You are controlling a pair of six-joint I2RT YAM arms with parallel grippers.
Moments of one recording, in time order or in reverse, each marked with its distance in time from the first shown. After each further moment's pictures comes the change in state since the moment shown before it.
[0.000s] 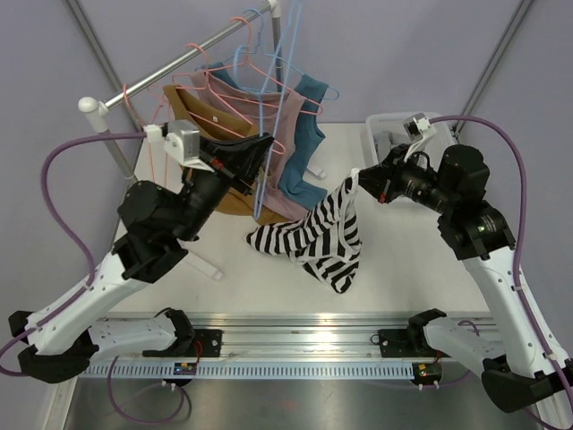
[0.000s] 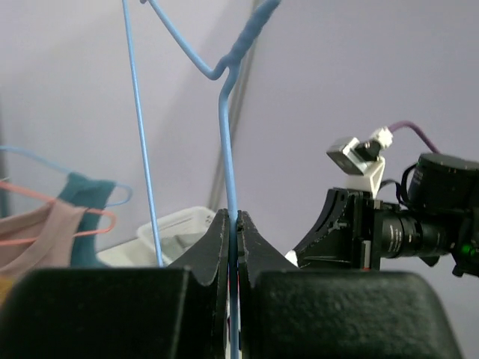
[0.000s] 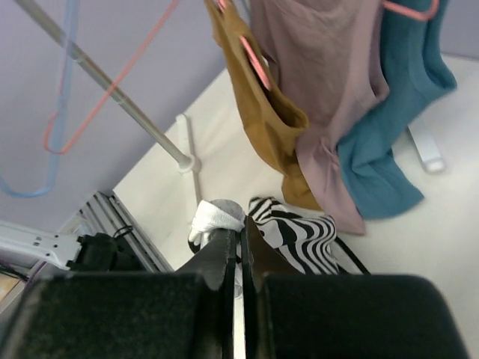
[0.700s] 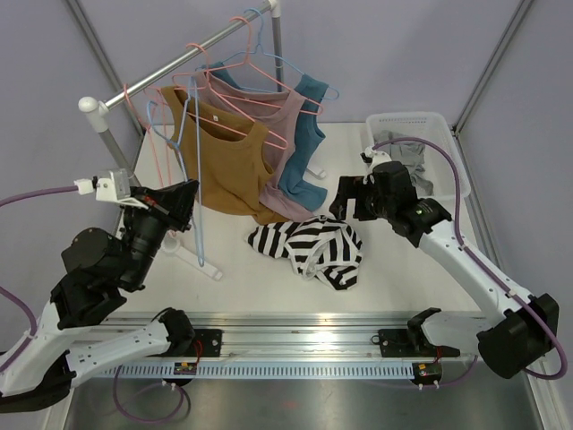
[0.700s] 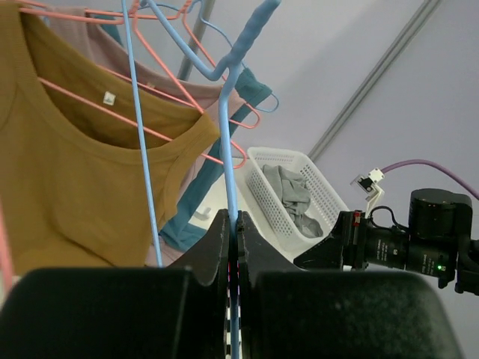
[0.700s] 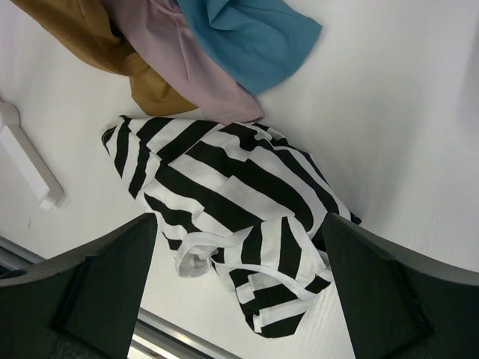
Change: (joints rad) left arm -0.028 -0.399 -0.156 -0.505 -0.449 -0.167; right arm 0.149 0.186 -0.270 -0.045 0.468 0.044
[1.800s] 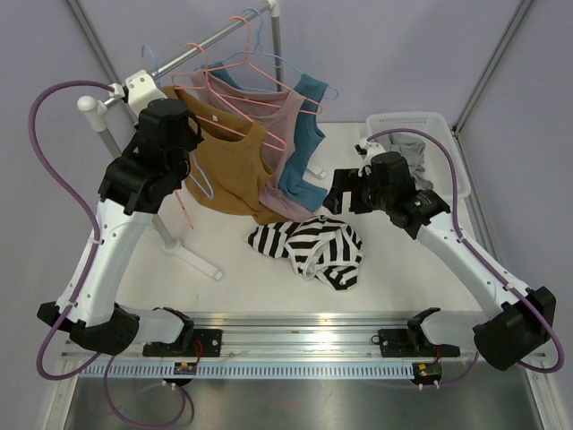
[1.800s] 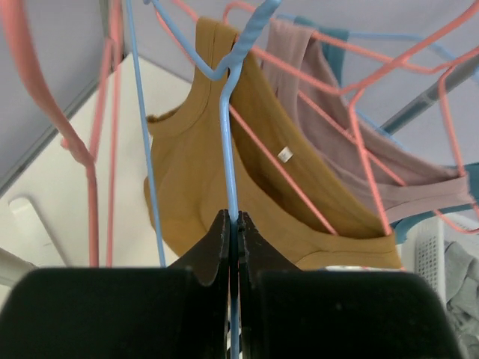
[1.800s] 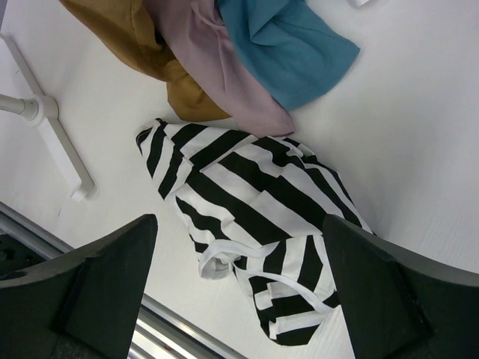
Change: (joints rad) left arm 0.501 0.711 0.700 -0.513 -0.091 -0.222; right arm 0.000 0.060 0.086 -0.005 -0.074 -0.021
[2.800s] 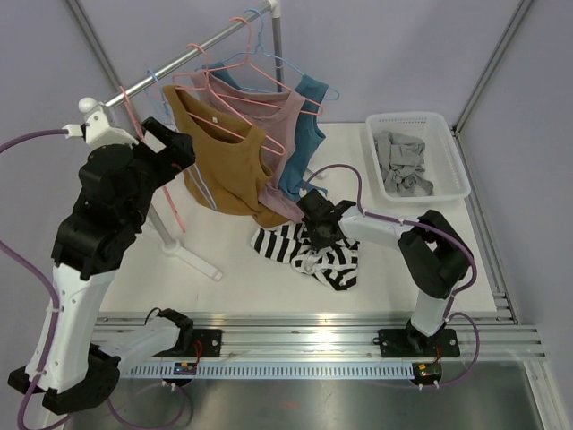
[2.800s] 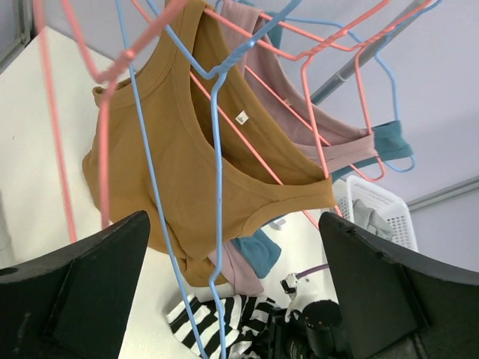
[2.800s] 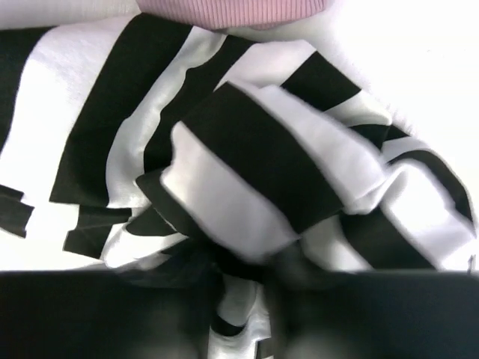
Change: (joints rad) left arm 0.069 -0.299 -0.243 0.071 0.273 -0.084; right arm 0.267 0.570 -0.010 0.033 0.266 0.042
